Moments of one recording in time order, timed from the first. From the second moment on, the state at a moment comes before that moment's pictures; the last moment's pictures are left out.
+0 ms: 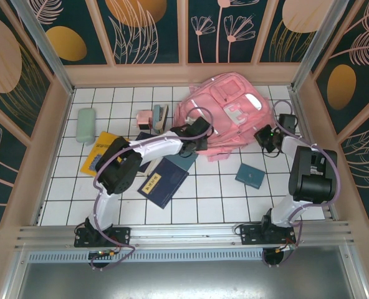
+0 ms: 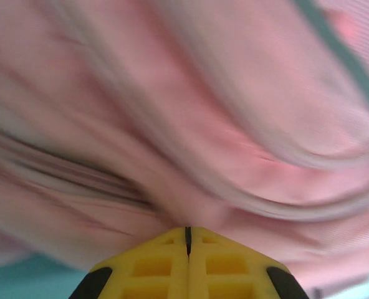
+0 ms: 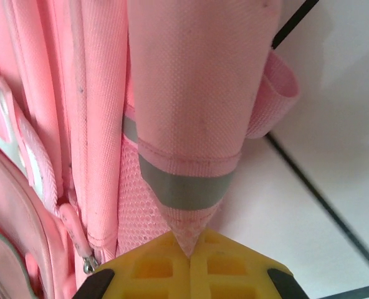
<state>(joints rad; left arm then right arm) -0.82 2.09 1.53 -0.45 -0.21 -0.77 -0.17 1.66 0.88 -0.14 -0.41 0.78</state>
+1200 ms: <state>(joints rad) -0.90 2.32 1.79 -0.38 0.21 -0.78 -0.16 1.73 0.94 -0.14 -0.38 0.78</state>
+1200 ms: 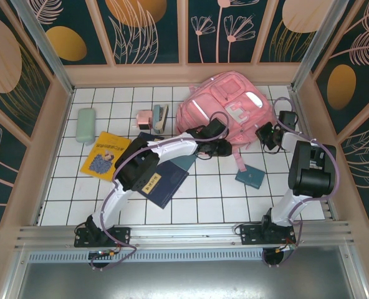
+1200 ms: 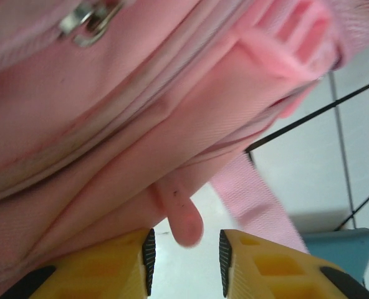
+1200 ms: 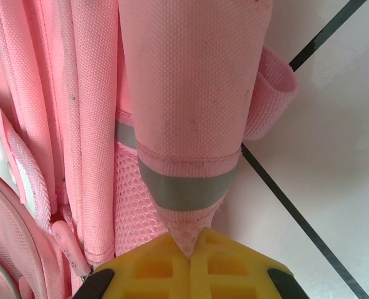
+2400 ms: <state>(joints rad) -0.87 2.43 1.93 -0.42 0.18 -0.94 -0.15 1.73 0.94 -0.11 -0.38 0.77</state>
